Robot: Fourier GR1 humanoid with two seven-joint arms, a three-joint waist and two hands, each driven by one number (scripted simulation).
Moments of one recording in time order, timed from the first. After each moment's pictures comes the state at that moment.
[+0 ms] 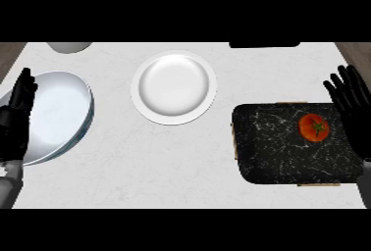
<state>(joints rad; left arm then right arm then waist) -0.16 0.56 -0.08 -1.51 0.09 0.36 0.01 -0.16 -0.46 -0.03 -1.54 -0.47 0.01 -0.06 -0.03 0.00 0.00</state>
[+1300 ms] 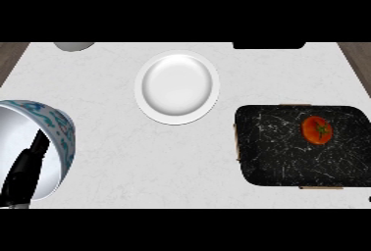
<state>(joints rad) 0.09 0.51 -0.12 -1.48 0.05 0.23 -0.13 0.27 -0.32 -0.35 -1.78 -0.51 0.02 -0.41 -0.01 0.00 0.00</state>
